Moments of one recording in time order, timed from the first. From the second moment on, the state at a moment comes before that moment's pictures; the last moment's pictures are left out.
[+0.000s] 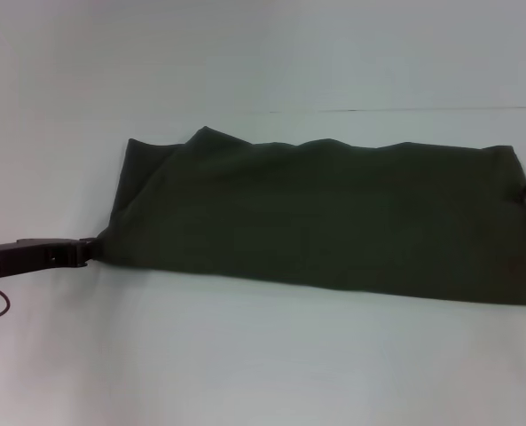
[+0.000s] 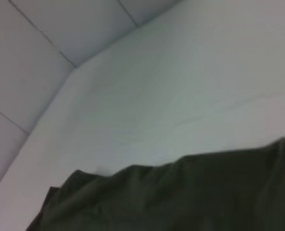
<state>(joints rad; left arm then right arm) -0.46 -2.14 0.72 0.85 2.28 1.08 -2.05 0.48 1.93 -0.54 -0.61 -2.03 -1.31 2.04</state>
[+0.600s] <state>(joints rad) -0.47 -2.14 0.72 0.86 2.28 1.09 -2.06 0.35 1.91 -0.50 -0.64 -2.07 -1.38 2.08</state>
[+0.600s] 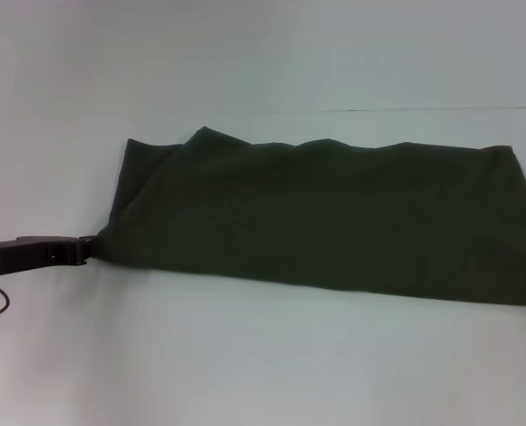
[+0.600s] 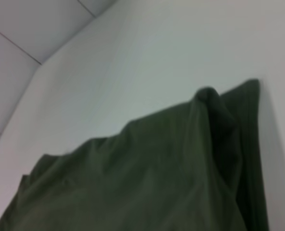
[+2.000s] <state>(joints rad) -0.47 -2.14 0.73 0.85 2.28 1.08 -2.05 0.38 1.94 -0.49 -0.59 -2.15 -1.29 2.04</state>
